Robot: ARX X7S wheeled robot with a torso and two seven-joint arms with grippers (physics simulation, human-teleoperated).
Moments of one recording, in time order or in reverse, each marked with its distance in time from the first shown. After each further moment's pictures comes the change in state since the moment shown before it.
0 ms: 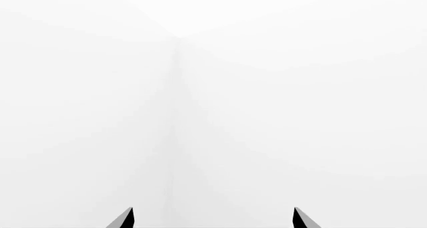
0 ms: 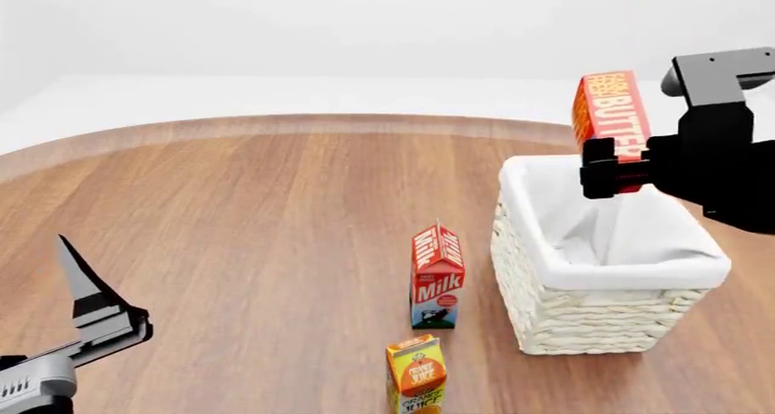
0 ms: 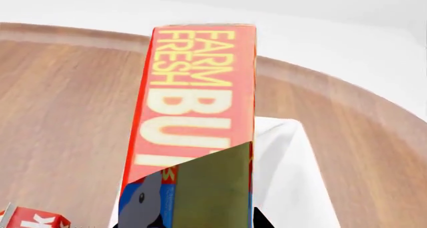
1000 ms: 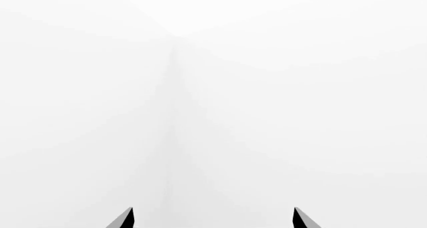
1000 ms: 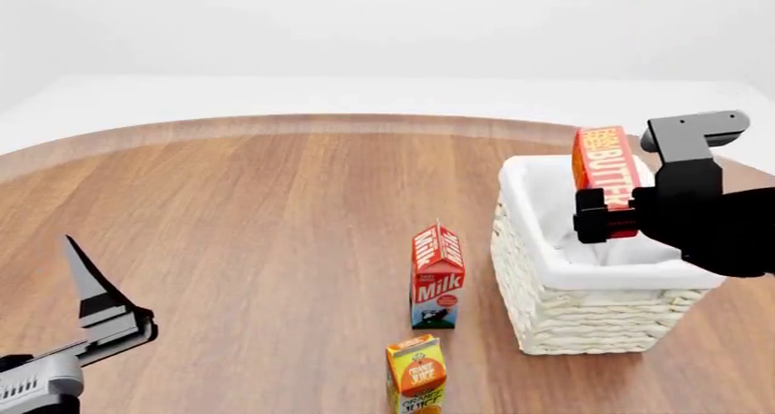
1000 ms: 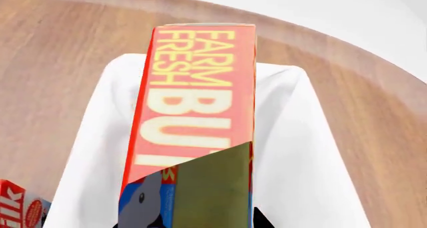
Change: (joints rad) left arm -0.005 -0.002 0.014 -0.007 0.005 0.001 -0.001; right arm -0.143 -0.021 -0.045 0.066 -0.062 -0.080 -0.024
